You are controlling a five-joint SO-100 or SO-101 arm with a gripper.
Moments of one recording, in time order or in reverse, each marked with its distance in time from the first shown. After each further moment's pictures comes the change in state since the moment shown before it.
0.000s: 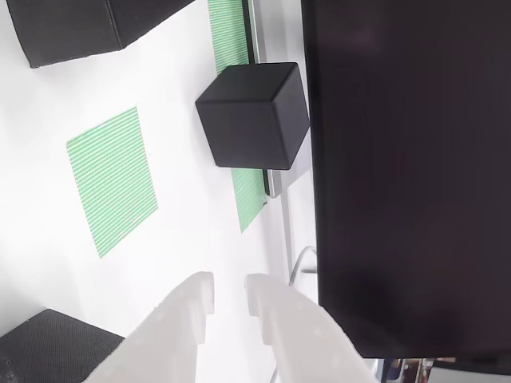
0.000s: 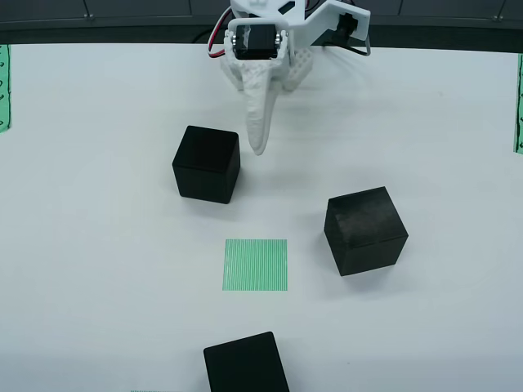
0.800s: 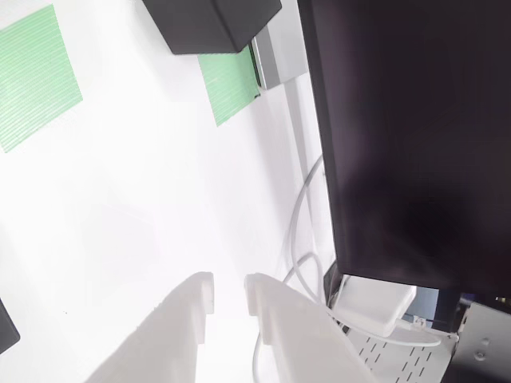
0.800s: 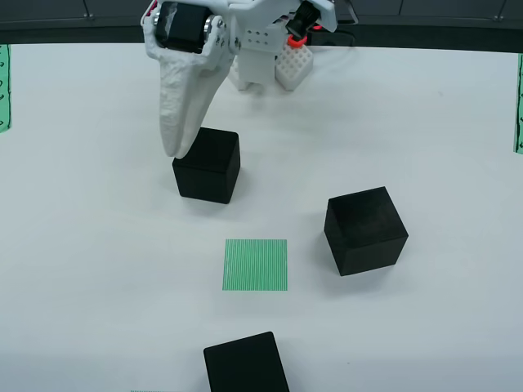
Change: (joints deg) arm 13.4 -63.7 -50.6 0.0 -2.5
